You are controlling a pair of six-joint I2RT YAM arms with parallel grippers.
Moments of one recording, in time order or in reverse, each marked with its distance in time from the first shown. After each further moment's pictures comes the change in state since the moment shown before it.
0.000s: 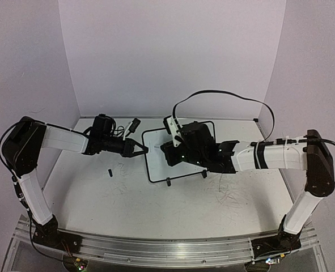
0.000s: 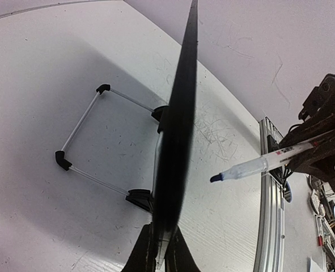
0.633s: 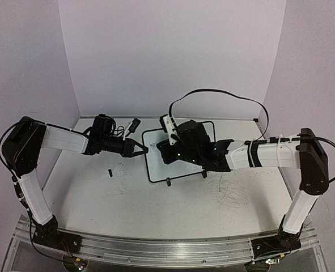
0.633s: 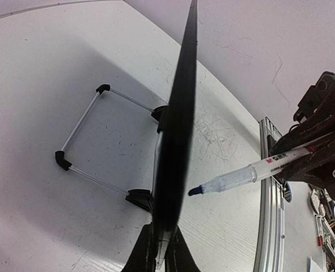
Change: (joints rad) left arm 0.000 0.000 -0.001 0.000 0.000 0.000; right arm -0.008 0.051 0.050 0.037 -0.019 -0.002
